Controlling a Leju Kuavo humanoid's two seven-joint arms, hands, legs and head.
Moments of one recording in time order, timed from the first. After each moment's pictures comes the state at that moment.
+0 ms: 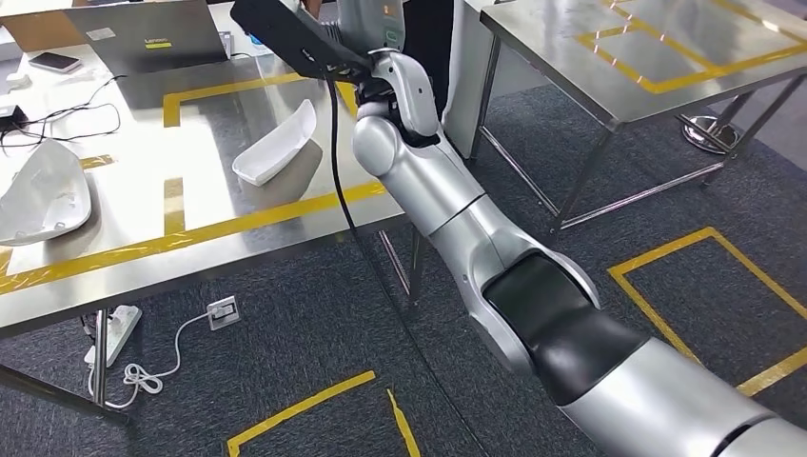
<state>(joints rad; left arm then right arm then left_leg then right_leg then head) -0.17 -0.01 -0.62 -0.16 0.12 0.14 0.16 -1.04 0.02 0.33 -0.85 0.93 -0.20 -0.09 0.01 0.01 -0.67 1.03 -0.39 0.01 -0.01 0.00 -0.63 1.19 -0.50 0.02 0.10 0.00</state>
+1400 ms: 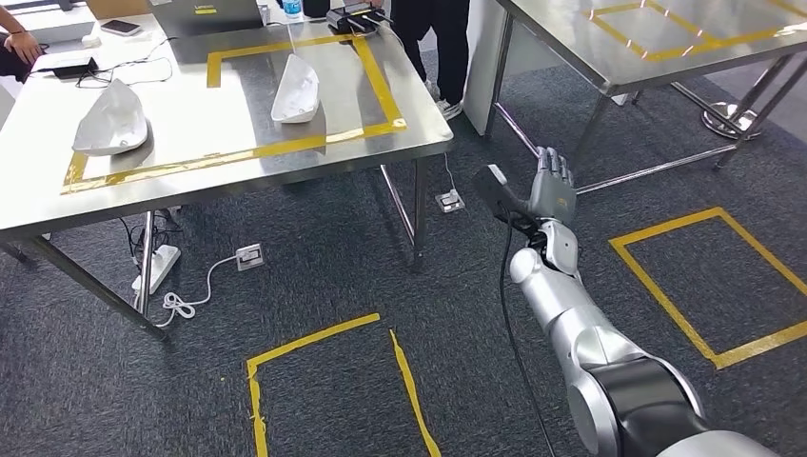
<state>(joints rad) -0.13 0.00 -0.62 -0.16 0.15 0.14 0.15 -0.58 -0.20 -0.04 -0.51 1.02 -0.34 -0.12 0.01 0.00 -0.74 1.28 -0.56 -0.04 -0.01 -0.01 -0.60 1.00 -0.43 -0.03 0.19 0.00</state>
